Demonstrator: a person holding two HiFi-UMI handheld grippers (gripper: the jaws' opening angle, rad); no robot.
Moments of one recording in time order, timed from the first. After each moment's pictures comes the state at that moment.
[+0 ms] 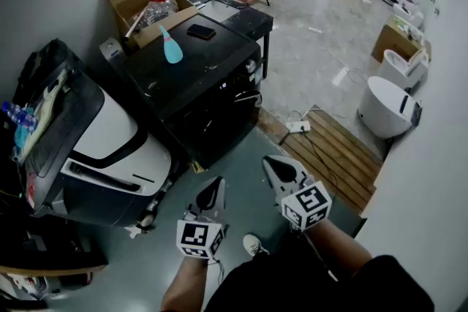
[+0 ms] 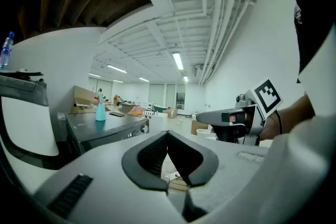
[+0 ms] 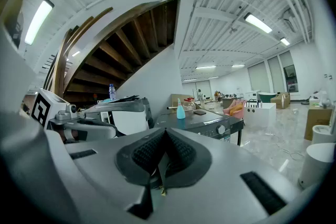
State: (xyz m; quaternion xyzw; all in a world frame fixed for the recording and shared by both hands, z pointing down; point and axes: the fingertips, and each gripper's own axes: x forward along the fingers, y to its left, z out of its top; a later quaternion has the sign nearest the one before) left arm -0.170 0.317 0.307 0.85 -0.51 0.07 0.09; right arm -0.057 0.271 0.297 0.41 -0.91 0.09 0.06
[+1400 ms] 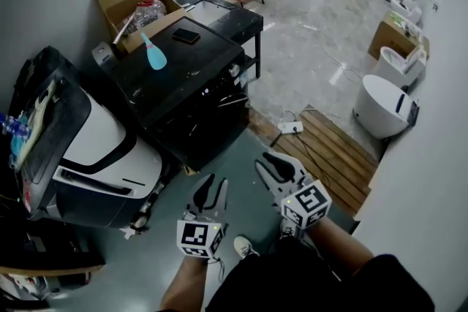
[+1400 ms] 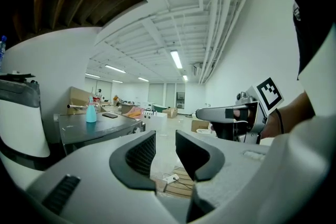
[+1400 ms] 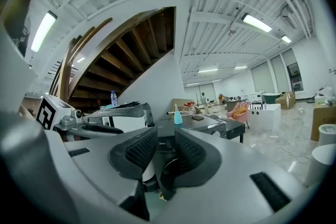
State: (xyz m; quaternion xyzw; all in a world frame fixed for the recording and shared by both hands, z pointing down) left arm -0.086 0.287 0.298 0.85 -0.51 0.08 0.08; right arm 0.021 0.244 0.280 0.39 -0.92 0.07 0.03
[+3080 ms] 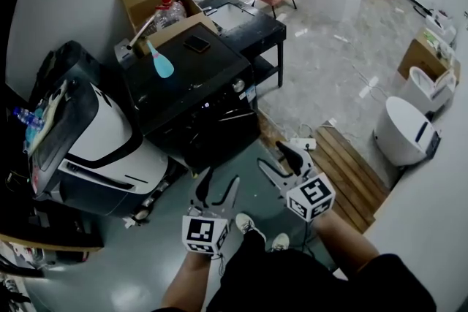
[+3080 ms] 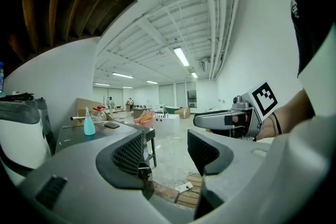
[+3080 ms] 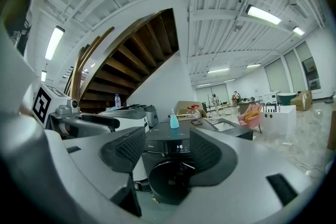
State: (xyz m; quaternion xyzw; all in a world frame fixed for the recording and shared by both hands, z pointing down) left arm 0.028 0.187 0.269 0.81 -0.58 0.08 0.04; right arm 0.125 0.122 0.282 0.31 -0.95 0.06 0.01
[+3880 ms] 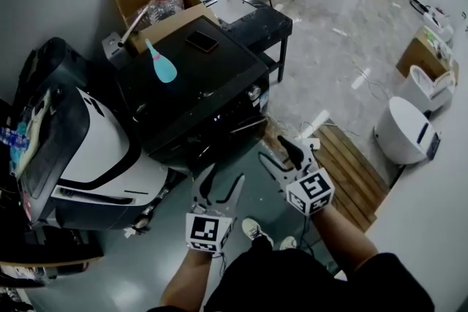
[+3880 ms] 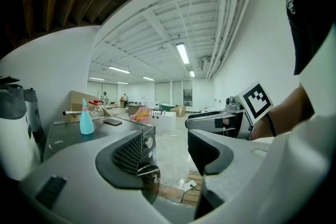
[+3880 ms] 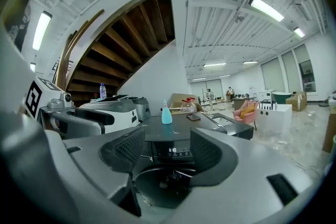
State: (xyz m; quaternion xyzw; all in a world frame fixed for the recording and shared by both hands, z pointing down) left arm -0.080 0.072 0.310 0.83 -0.55 0.09 0.07; right arm 0.011 0.000 0.322 0.35 -0.93 0.07 0.05
